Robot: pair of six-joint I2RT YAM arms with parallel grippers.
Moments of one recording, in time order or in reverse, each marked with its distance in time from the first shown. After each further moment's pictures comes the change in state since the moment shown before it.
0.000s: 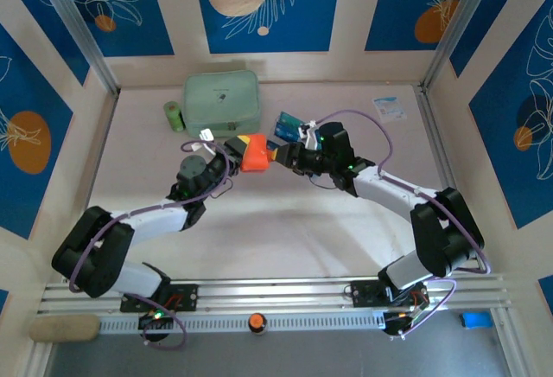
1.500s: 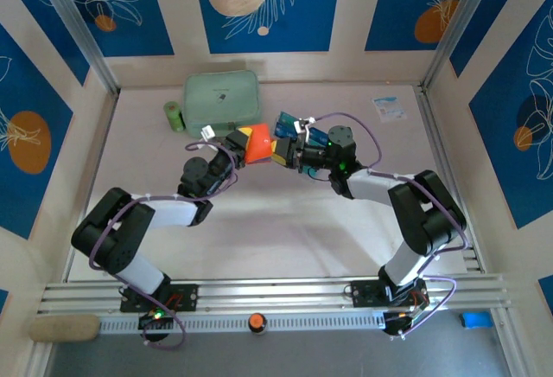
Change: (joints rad) left arm -0.010 0.167 0.024 0.306 -0.023 -0.130; right arm -0.044 0.163 -0.083 0.686 -0.282 0.443
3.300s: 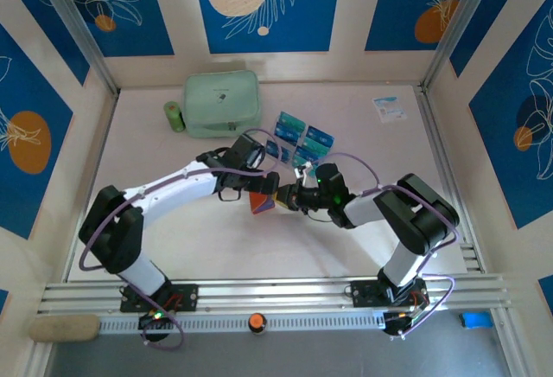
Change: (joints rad) left arm -0.178 0.035 0.591 -1.798 -0.133 1.070; right arm 0.126 0.028 -0.290 -0.094 0.211 -0.187
